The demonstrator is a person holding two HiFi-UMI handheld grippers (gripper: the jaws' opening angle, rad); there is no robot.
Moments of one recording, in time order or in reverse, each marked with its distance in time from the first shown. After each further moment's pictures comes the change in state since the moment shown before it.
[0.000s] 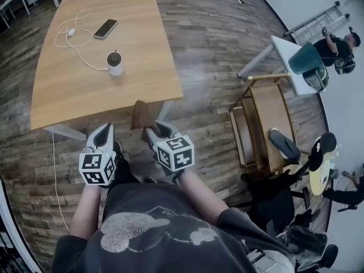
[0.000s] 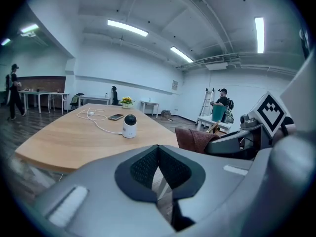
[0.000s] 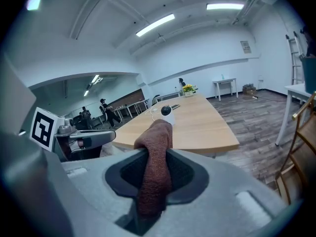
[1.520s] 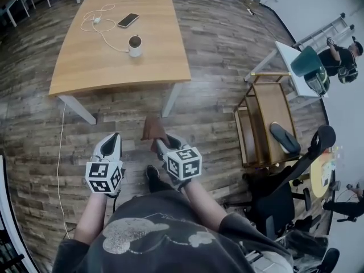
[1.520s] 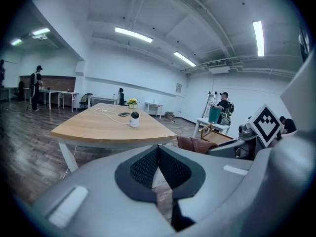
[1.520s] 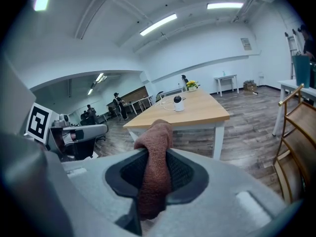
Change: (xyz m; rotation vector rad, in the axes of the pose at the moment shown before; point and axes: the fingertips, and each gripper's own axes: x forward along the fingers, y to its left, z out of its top) left arm -0.160 -0.053 -0.057 -0.049 -0.019 0.056; right arm -0.107 0.078 -0.102 0.010 0.037 0.029
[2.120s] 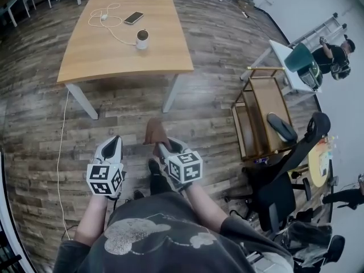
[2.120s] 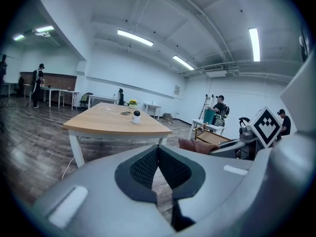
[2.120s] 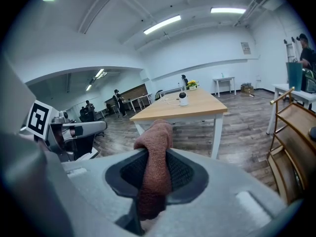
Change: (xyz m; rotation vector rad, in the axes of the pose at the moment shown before) left arm -0.087 0.001 -0.038 -0.017 -0.017 -0.032; right arm -0.046 0.064 -0.060 -0.018 0.012 -0.049
